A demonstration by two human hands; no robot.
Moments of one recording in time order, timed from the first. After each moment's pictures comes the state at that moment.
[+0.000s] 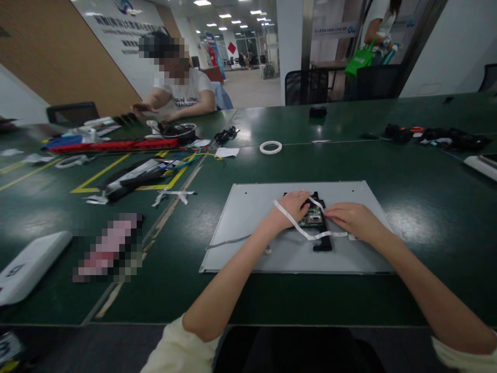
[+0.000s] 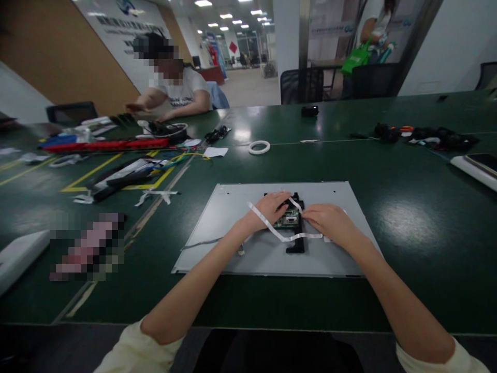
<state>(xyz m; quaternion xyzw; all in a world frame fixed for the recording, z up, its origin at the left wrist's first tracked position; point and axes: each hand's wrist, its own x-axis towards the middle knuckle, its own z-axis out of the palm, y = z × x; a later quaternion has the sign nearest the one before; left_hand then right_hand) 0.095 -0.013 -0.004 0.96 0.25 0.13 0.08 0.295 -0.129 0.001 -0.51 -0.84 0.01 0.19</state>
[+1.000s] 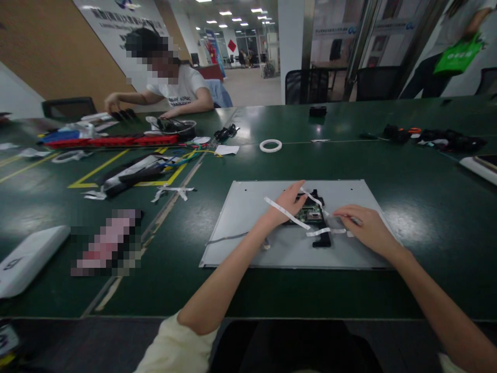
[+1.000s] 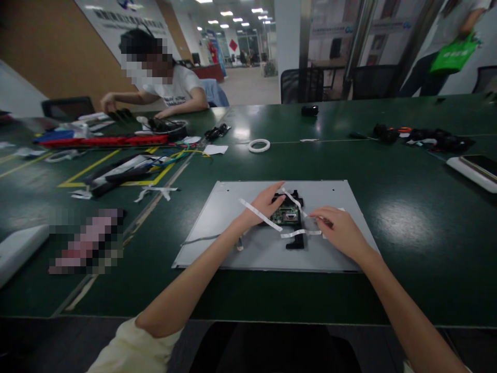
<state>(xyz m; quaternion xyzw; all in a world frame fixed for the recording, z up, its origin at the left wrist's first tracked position) 0.088 -0.014 0.002 0.91 0.29 0.22 0.19 0.293 -0.164 0.003 -0.60 -0.72 0.11 0.33</state>
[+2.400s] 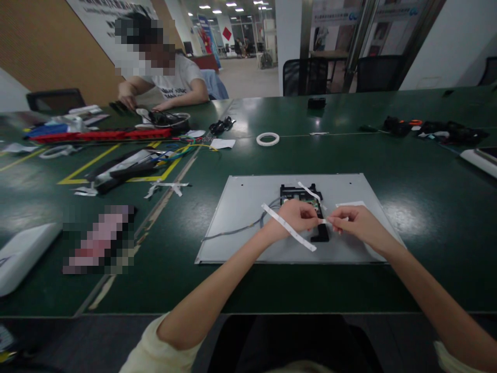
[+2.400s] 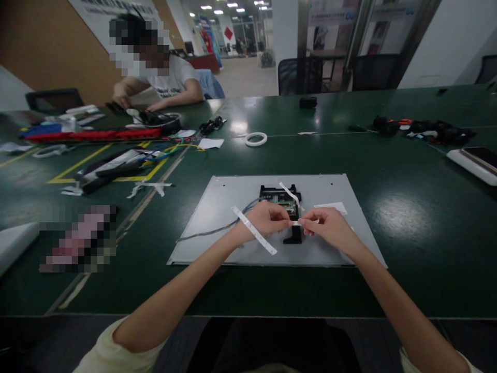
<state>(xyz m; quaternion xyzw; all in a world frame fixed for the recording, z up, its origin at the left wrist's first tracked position) 0.083 -0.076 0.038 0.85 0.27 0.11 0.44 0.270 -0.167 0.019 -0.60 -0.57 0.41 0.38</state>
